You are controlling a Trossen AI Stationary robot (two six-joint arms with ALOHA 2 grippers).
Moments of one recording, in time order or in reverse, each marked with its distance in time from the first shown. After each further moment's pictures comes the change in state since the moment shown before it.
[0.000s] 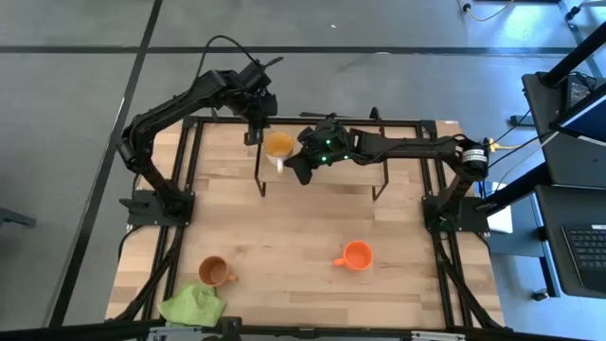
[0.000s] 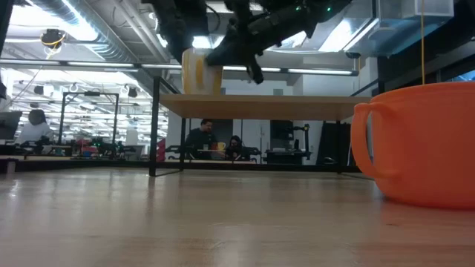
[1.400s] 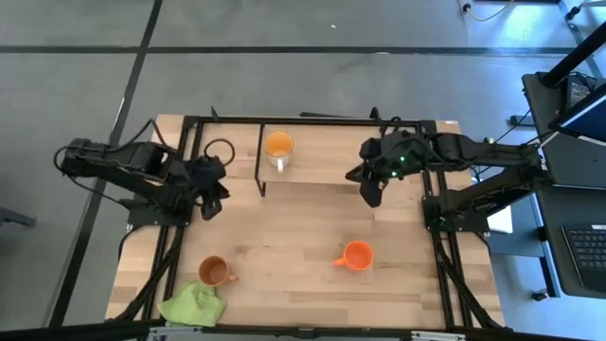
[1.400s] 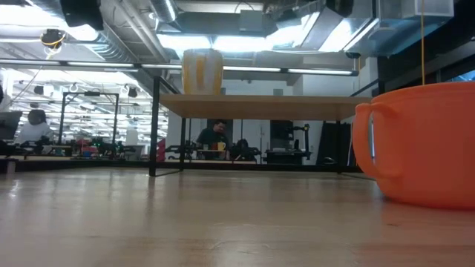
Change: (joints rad) left arm -0.826 -0.695 -0.576 0.003 -0.300 -1.199; right arm 0.236 -0.520 0.000 -0.718 0.259 -0.079
